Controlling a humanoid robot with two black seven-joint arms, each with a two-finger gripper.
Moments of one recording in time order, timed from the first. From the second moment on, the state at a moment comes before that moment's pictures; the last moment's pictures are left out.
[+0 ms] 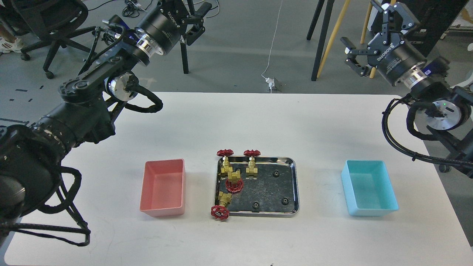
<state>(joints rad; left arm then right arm) -1.13 0.13 -0.50 -0.48 0.25 -0.49 -0.49 0.91 -0.55 0.52 0.81 0.05 0.49 0.33</state>
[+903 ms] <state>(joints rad) -1.28 0.23 -0.15 -0.92 0.50 -0.47 -0.49 0.87 -0.58 0.52 0.74 0.05 0.49 0.33</state>
